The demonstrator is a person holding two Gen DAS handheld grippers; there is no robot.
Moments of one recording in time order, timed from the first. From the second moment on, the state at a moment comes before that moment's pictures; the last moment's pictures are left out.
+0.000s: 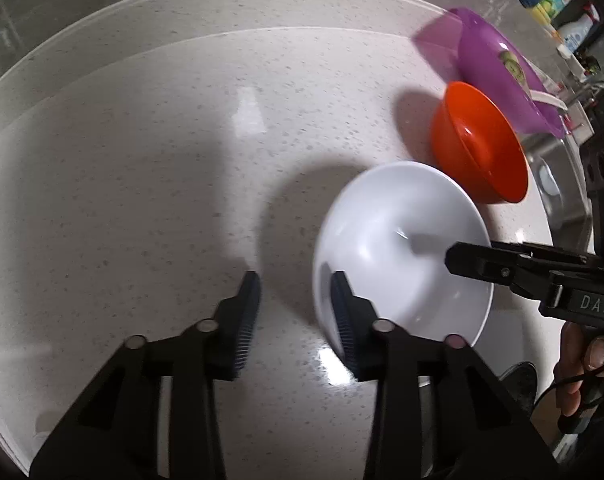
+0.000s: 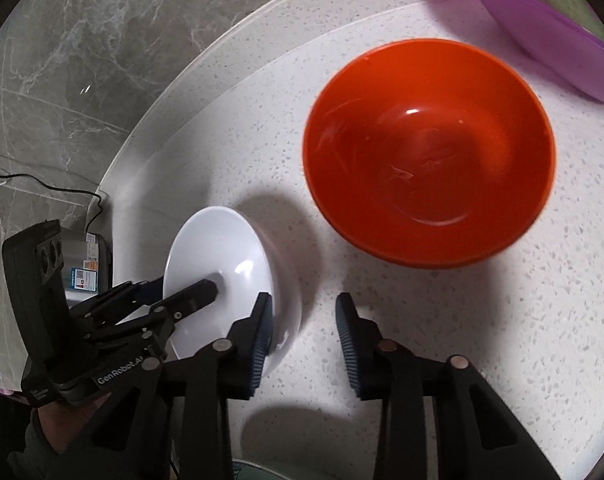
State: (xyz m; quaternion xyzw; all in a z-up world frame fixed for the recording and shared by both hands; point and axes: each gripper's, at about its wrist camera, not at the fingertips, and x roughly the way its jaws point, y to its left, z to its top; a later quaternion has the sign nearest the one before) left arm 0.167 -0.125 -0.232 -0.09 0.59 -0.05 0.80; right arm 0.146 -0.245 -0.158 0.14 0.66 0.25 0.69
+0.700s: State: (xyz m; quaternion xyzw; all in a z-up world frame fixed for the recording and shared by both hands) left arm 0.121 -0.174 -0.137 -0.08 0.54 -0.12 0.83; right arm 0.109 -0.276 -0.060 0.13 0.63 0.24 0.73
